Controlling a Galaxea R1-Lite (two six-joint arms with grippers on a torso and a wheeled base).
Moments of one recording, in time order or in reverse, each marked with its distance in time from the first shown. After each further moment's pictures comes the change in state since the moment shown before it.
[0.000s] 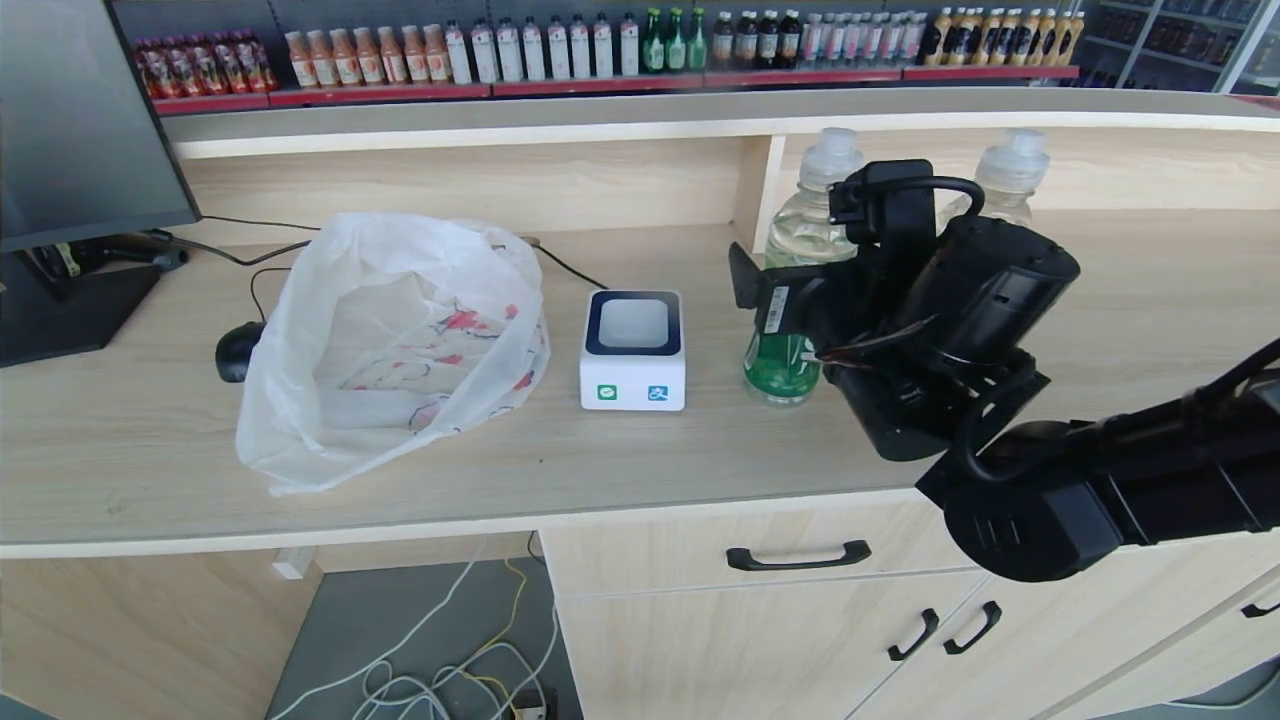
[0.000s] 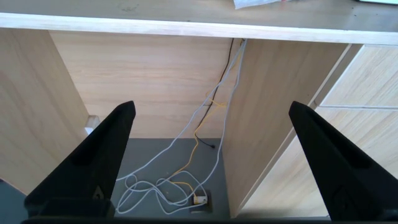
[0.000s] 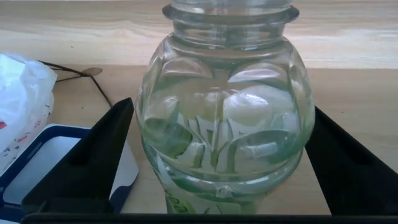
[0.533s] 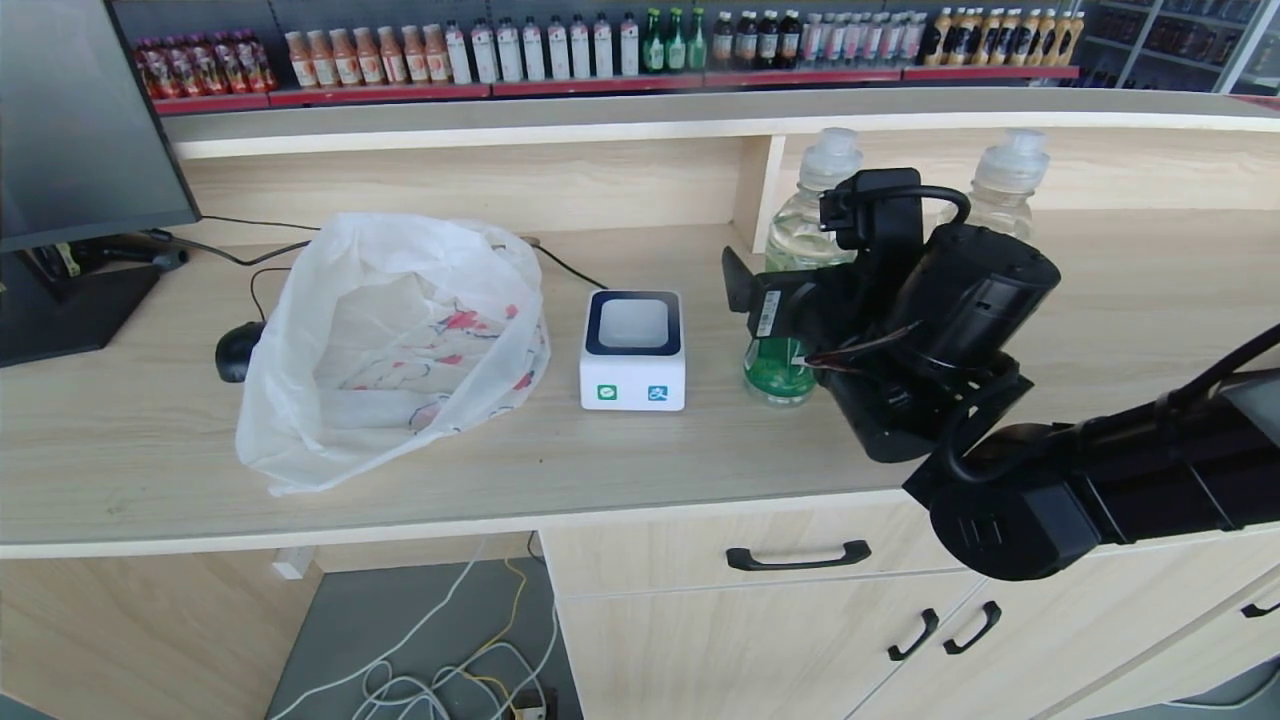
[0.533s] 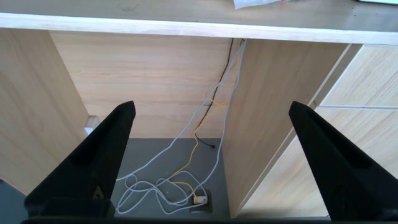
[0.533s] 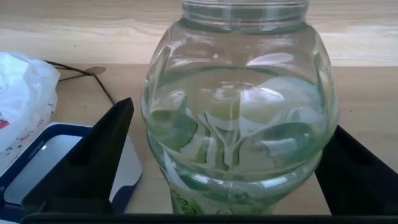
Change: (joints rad) left arm 0.000 0.000 0.000 0.000 0.000 0.000; right arm 0.000 0.024 -0.011 -0.012 0.010 0.011
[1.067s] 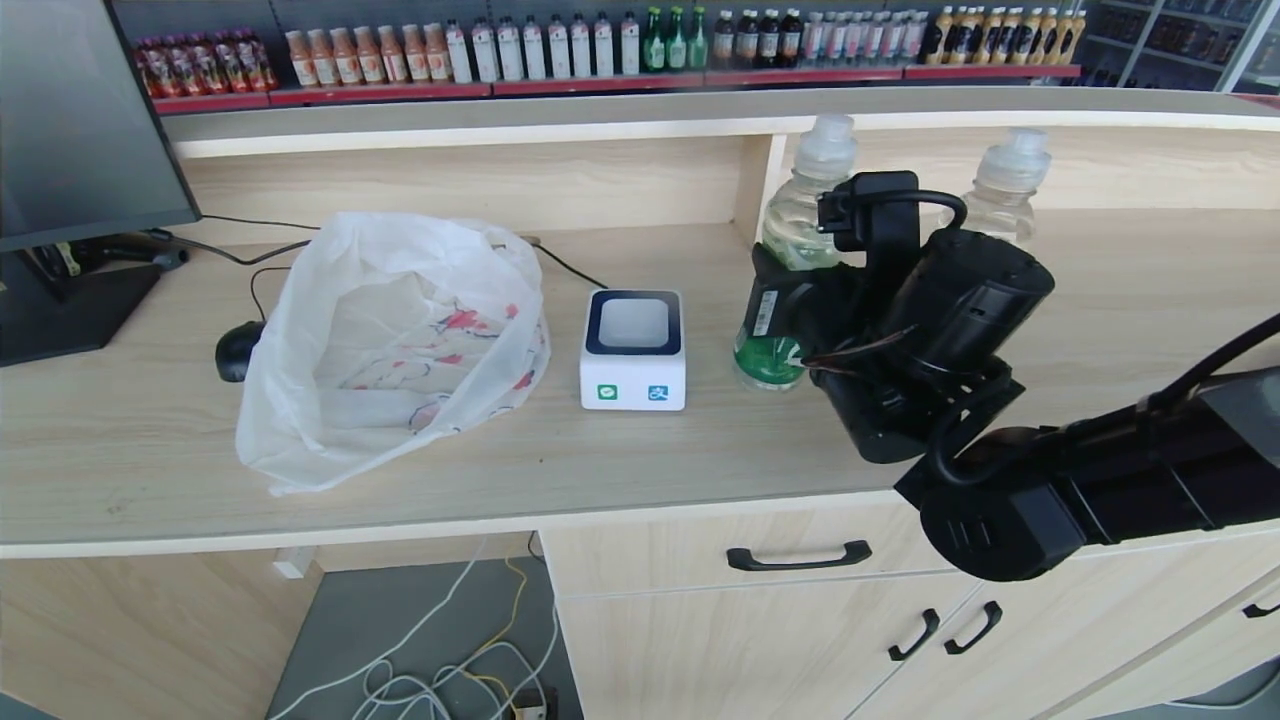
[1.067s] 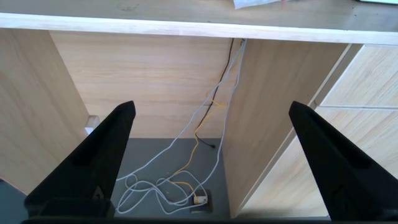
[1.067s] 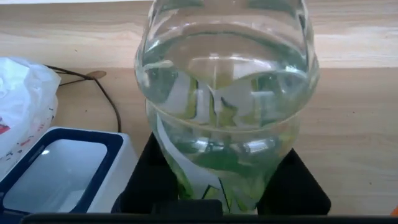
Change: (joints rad) left arm 0.000 0.000 0.000 0.000 0.000 0.000; right arm 0.001 0.007 0.000 -0.044 0.000 -0.002
